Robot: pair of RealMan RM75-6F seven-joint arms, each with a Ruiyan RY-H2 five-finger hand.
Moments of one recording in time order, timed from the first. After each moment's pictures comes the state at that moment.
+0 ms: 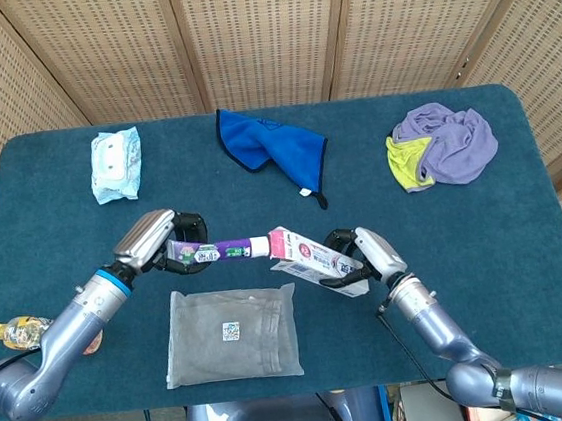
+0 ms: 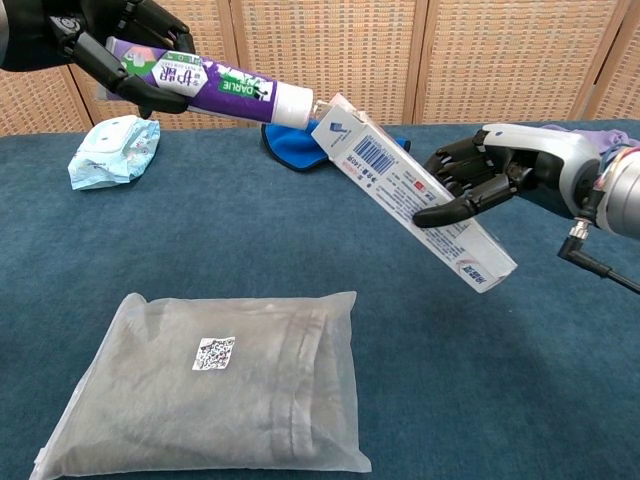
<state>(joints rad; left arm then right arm) -0.78 -1.07 -0.27 -1.84 1.19 0.77 -0.35 0.62 -1.47 0.31 -1.69 -1.02 0.86 0.24</state>
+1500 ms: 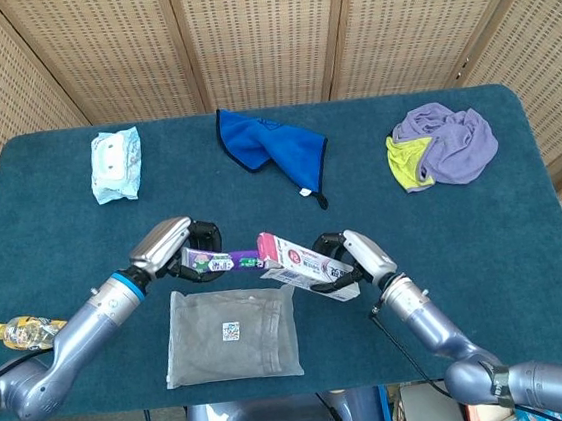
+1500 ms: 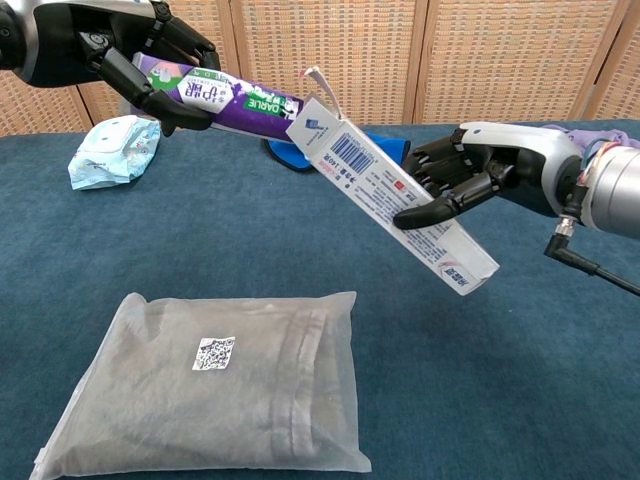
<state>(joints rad) -0.82 -1.09 -0.28 -1.87 1.13 0.72 -0.33 0.65 -1.45 0.30 -1.70 -1.07 0.81 0.31</state>
